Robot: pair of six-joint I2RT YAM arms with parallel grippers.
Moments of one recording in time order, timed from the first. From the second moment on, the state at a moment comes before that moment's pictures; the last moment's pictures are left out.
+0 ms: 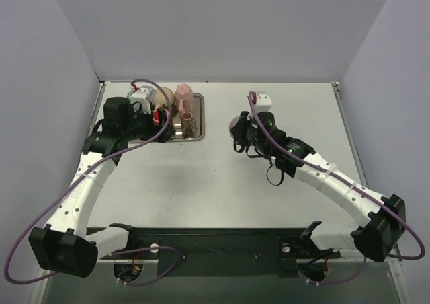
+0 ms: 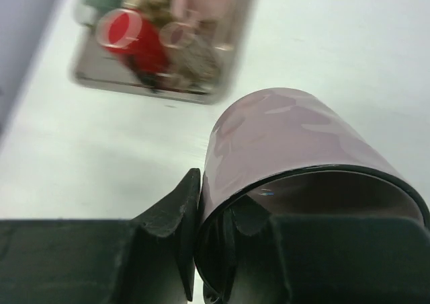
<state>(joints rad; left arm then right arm) -0.21 1.16 1.17 -0.56 0.46 -0.19 0.78 1.27 1.05 -0.12 0.21 0.51</state>
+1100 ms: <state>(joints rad) -0.24 1.88 1.30 -0.25 -0.18 -0.29 0.34 1.40 0.86 -0.61 0.12 0.33</state>
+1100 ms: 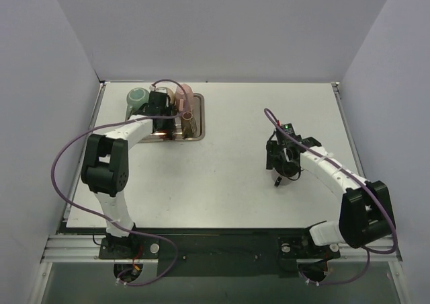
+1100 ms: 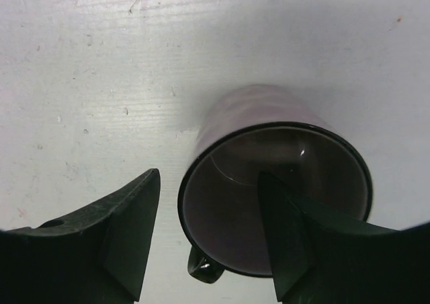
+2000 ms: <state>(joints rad) -0.12 1.65 1.22 -0.37 0.03 -0.15 0.74 0.96 0.93 -0.68 0.30 0.37</state>
